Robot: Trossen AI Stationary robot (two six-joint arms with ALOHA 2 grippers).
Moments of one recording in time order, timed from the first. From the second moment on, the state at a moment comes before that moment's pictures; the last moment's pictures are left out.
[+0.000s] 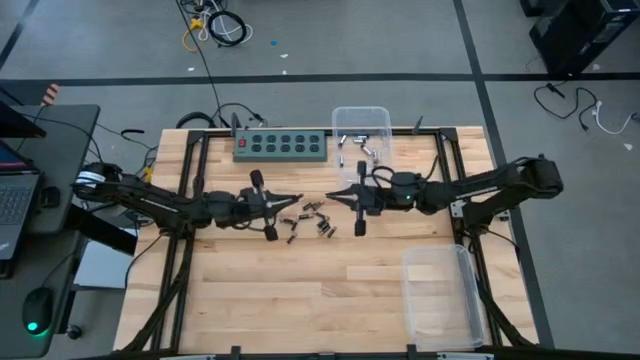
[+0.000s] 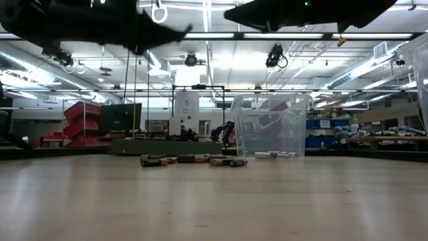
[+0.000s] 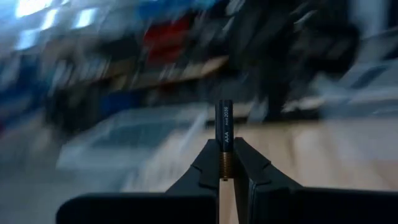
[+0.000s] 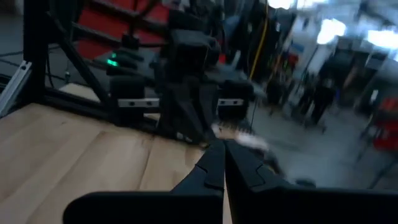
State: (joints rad) left arm -0.12 1.19 0.39 0.87 -0.41 0.23; right arm 0.01 1.38 0.74 0.63 0.08 -0.34
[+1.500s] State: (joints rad) left arm -0.05 1.53 0.54 1.36 -0.10 0.46; right arm 0.03 1.67 0.79 1.18 0.00 -0.37
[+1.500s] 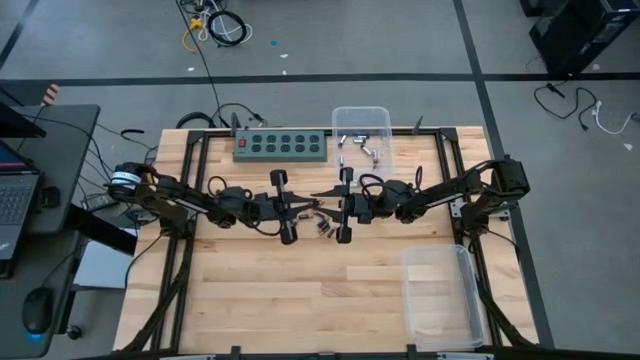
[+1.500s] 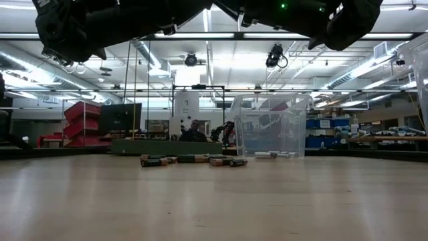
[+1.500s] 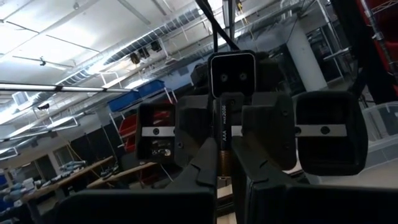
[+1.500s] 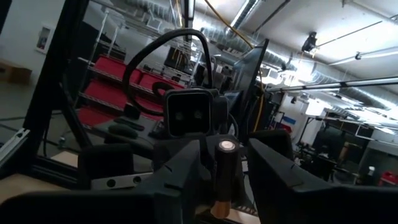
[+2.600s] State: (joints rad) left arm -0.05 1.53 0.54 1.17 -0.41 0.36; right arm 0.07 1.49 0.79 0.94 0.23 -0.38
